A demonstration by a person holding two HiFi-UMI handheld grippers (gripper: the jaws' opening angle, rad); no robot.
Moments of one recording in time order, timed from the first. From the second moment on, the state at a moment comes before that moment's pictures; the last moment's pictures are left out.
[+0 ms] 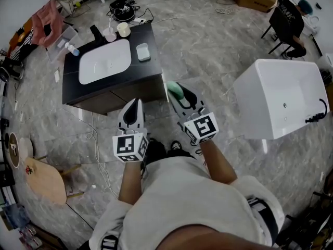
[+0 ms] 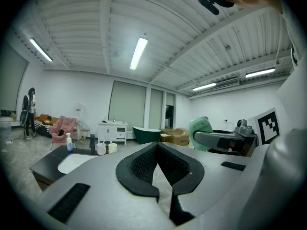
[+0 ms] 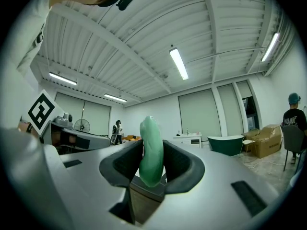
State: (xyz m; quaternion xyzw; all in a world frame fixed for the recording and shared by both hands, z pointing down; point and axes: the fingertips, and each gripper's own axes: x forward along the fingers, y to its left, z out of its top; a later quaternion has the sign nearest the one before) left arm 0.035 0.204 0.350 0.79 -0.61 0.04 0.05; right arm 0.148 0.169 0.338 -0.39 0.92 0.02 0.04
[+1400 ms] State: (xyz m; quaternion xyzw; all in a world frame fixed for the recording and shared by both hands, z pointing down) left arm -0.059 0.006 0.423 0.79 -0.60 0.07 0.12; right arm 0.053 -0.018 0.405 -0.38 0.92 0.01 -0.10
